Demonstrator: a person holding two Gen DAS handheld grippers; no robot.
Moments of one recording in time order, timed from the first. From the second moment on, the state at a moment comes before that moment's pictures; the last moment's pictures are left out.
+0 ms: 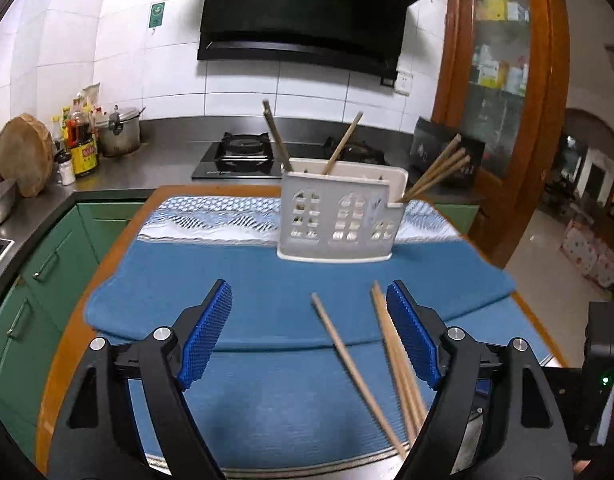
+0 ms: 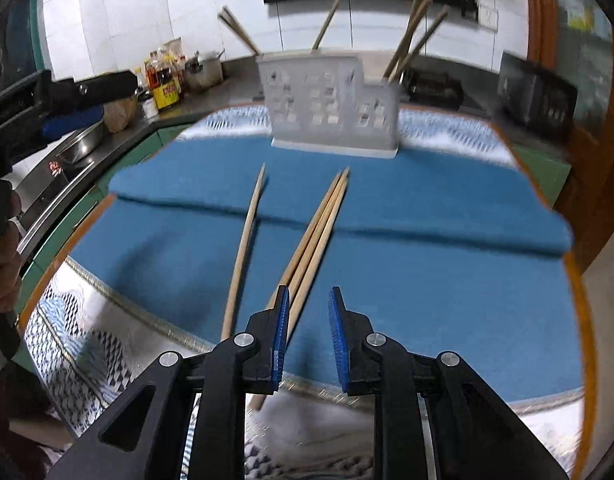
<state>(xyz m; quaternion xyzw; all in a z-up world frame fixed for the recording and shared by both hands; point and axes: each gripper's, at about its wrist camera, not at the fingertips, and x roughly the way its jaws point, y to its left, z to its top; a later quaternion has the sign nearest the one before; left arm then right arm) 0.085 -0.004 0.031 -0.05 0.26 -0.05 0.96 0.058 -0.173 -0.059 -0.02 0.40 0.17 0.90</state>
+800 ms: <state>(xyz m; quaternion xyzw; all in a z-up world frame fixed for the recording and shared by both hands) 0.074 0.027 -0.021 -0.08 0.30 -0.01 0.95 0.059 -0.151 -0.098 0.01 0.44 0.13 0.89</state>
